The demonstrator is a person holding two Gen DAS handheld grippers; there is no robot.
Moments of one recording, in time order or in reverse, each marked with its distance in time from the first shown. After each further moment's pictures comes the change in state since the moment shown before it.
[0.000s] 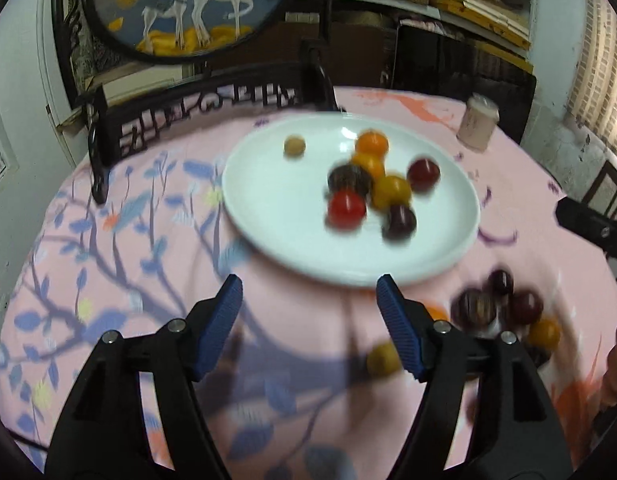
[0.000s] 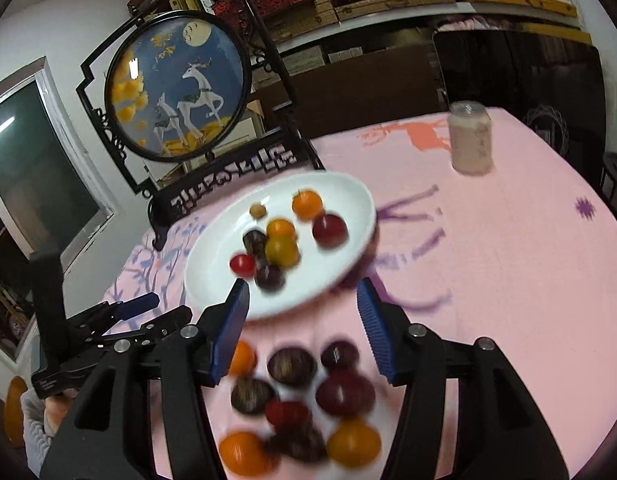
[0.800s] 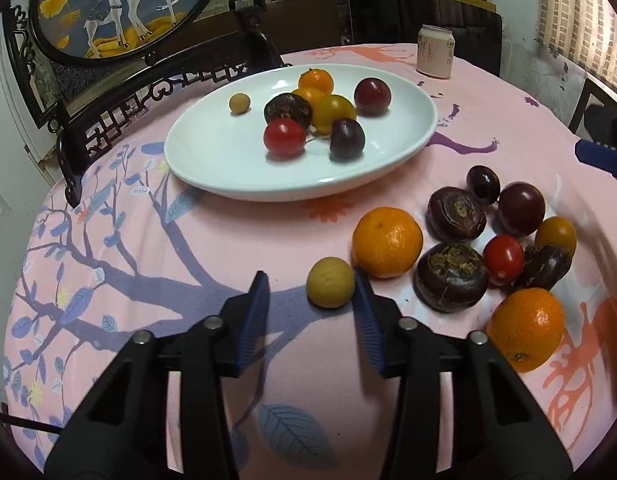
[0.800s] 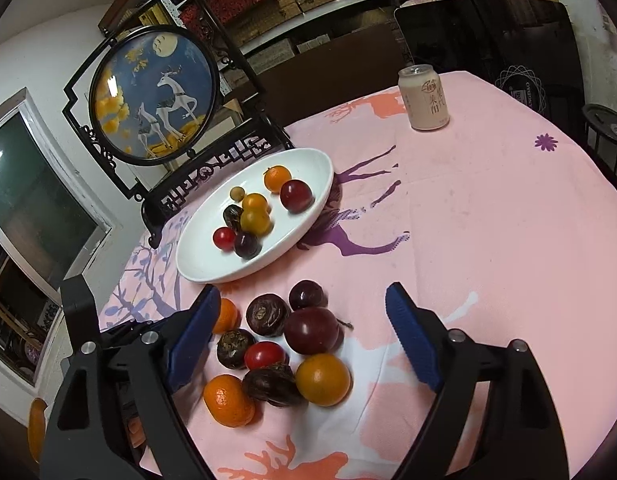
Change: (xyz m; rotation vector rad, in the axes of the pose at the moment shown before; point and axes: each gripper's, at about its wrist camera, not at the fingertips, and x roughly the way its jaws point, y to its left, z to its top) left arm 0.016 -0.037 -0.038 0.192 0.051 0.000; right arm -0.022 -0.028 -0.025 0.127 0.028 -0.008
